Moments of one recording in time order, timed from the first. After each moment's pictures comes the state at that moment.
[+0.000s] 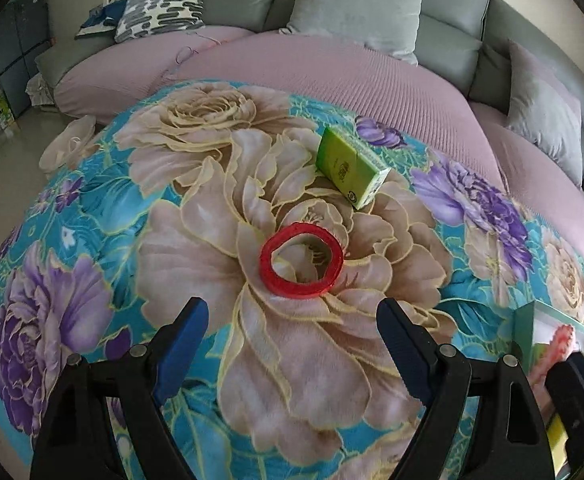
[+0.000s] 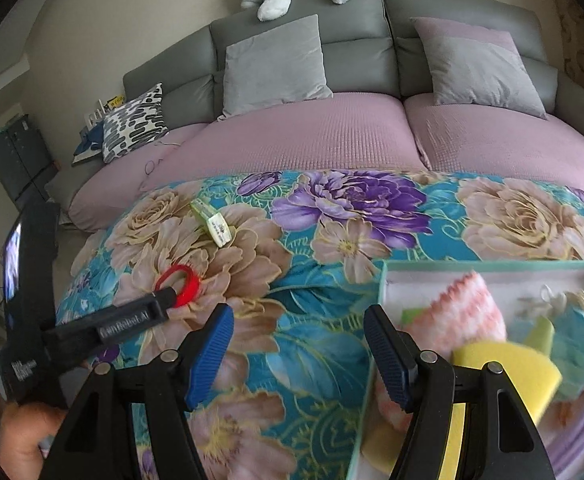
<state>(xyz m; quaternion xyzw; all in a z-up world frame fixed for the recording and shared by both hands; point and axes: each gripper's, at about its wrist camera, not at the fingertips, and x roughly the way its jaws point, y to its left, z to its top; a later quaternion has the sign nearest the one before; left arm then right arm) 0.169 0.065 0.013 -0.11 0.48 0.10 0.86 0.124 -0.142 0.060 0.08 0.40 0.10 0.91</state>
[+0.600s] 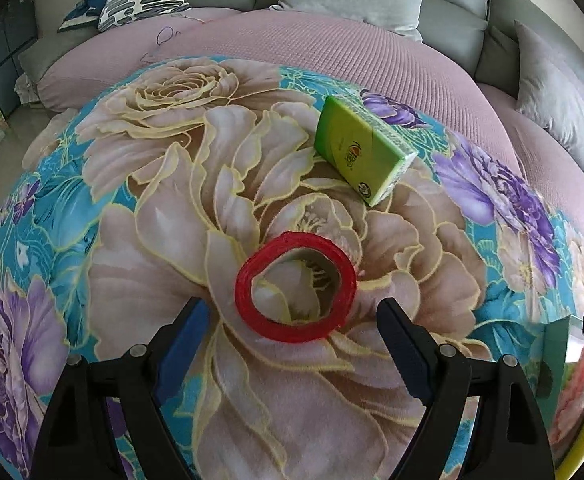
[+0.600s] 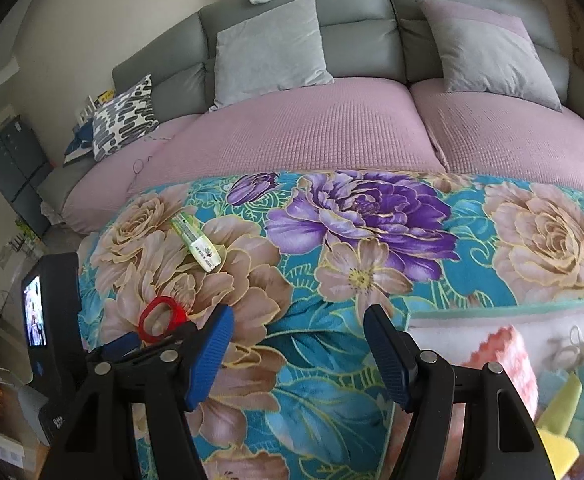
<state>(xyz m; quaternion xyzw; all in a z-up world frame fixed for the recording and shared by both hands) 0.208 0.065 -0.025 -0.10 0.50 0.09 0.85 0.186 -0.131 0.051 0.08 0.43 0.10 0.89</state>
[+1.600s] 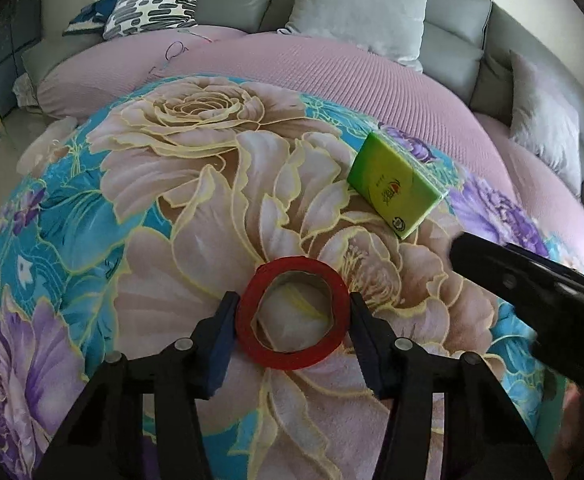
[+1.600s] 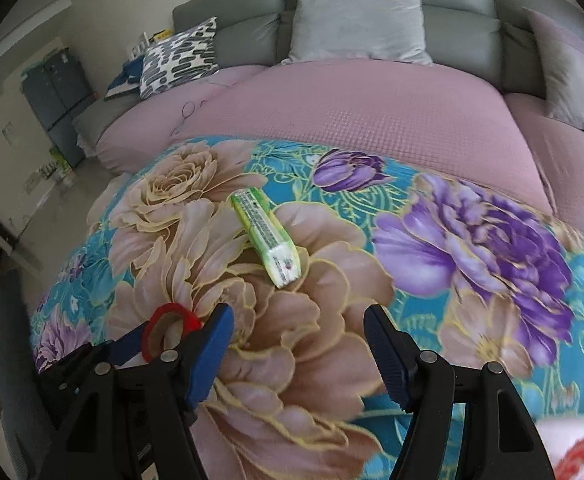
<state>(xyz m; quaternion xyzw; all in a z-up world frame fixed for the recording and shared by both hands) 0.201 0.109 -0.023 -0.14 0.45 0.07 0.88 0.253 -0.038 0.020 0.01 0.46 0.22 0.86</state>
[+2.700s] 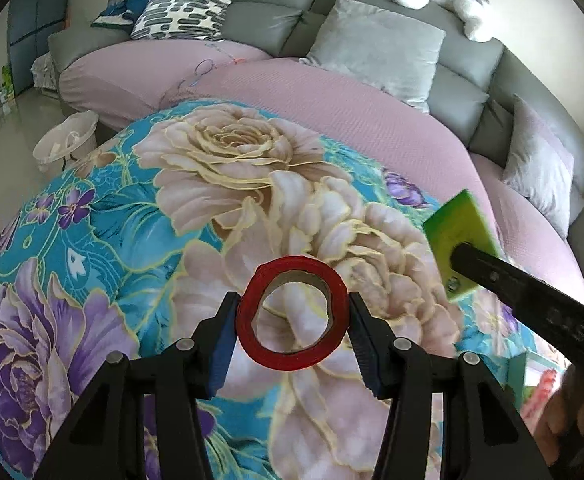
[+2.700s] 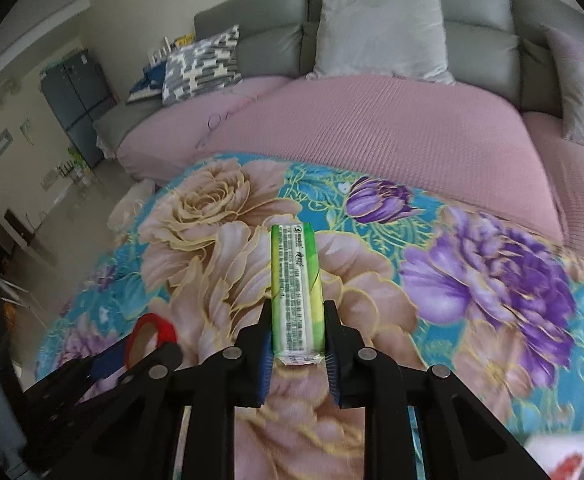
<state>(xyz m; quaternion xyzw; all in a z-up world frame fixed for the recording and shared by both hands) 0.165 0.125 0.026 -0.17 0.42 0.08 0.89 0.242 -0.035 0.057 0.01 0.44 0.25 0.86</state>
